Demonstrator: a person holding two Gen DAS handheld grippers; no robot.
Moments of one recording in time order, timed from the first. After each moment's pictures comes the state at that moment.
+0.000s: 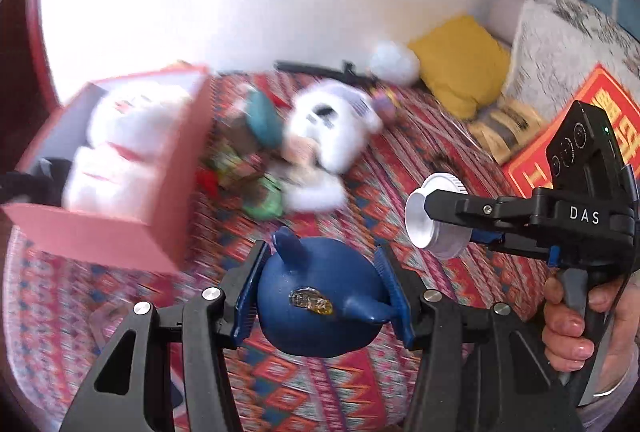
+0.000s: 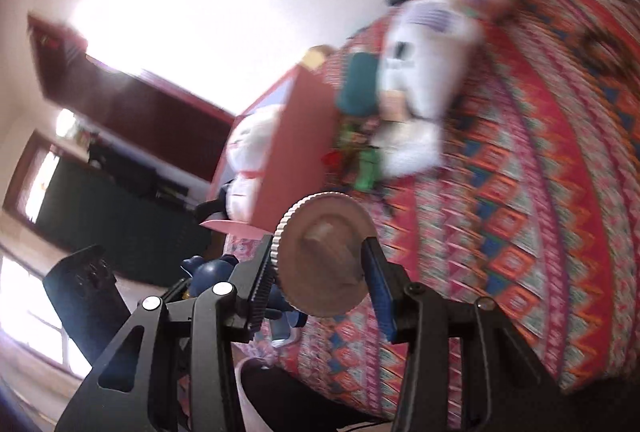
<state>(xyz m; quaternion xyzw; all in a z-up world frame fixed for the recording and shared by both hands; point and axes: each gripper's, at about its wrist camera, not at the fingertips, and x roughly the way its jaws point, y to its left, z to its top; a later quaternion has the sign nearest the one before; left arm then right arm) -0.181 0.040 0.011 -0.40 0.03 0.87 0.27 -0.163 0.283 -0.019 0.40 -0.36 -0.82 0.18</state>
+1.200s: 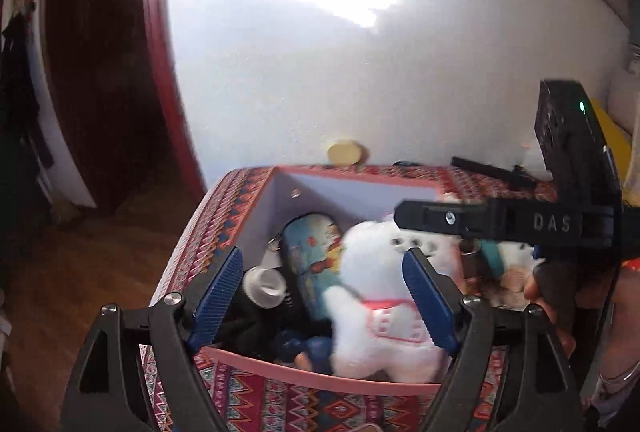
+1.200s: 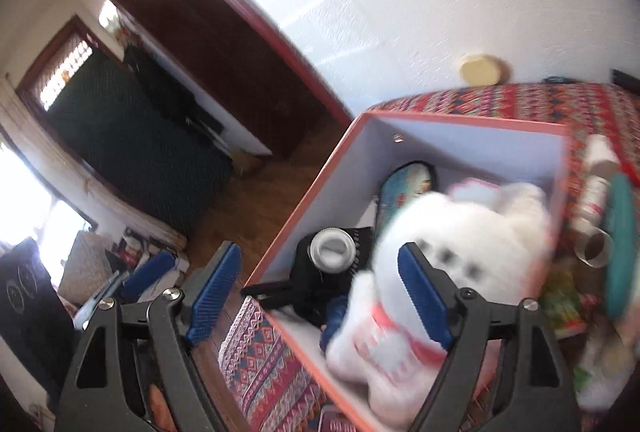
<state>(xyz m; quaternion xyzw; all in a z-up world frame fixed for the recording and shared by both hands) -0.335 -0.140 0.068 -0.31 0.04 0.94 0.11 -0.395 0.056 0.032 0.40 -0.22 -0.84 0.30</state>
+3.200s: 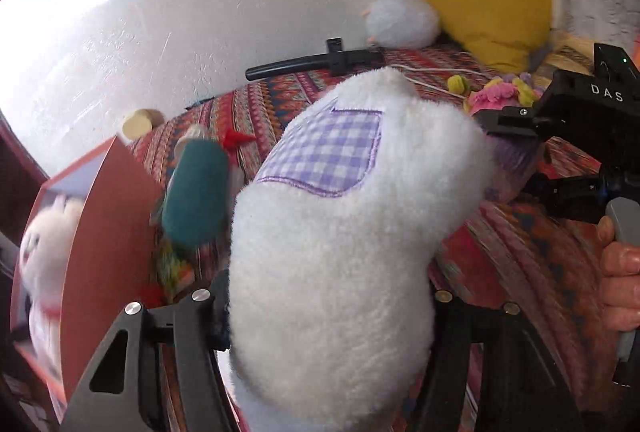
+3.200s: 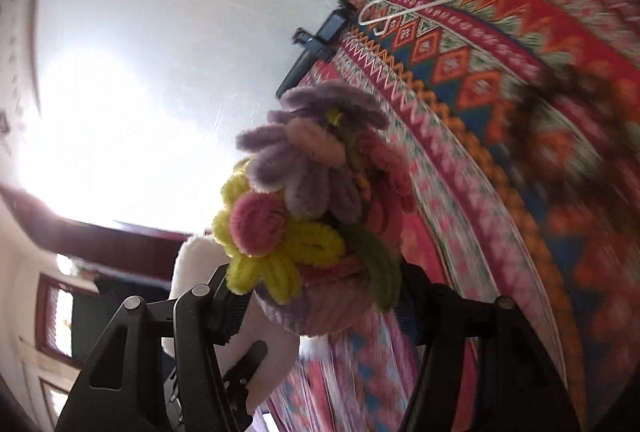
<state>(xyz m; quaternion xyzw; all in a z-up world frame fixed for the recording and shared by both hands) -0.239 0.244 -0.088 -0.39 0.19 0.87 0.22 -0.257 0.481 -0.123 0.35 -0.52 -0.78 0.05</state>
